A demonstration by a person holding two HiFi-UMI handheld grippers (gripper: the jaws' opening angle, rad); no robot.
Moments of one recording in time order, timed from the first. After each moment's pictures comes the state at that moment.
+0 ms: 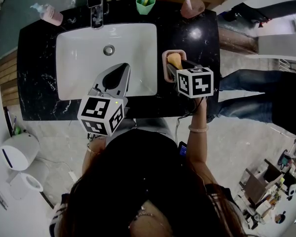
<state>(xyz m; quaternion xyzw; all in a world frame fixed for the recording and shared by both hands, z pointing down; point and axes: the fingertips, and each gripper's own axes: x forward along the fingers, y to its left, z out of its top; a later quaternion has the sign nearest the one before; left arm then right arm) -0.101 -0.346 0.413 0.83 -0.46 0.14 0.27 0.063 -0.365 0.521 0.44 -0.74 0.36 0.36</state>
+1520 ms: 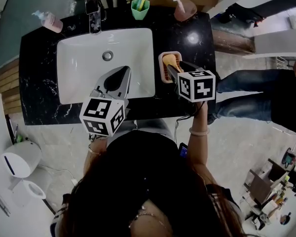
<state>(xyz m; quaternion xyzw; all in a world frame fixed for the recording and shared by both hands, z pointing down) -0.091 -0.342 0.404 0.85 -0.45 0.13 0.25 0.070 -0.362 0.489 0.46 -0.75 0.34 0.33</state>
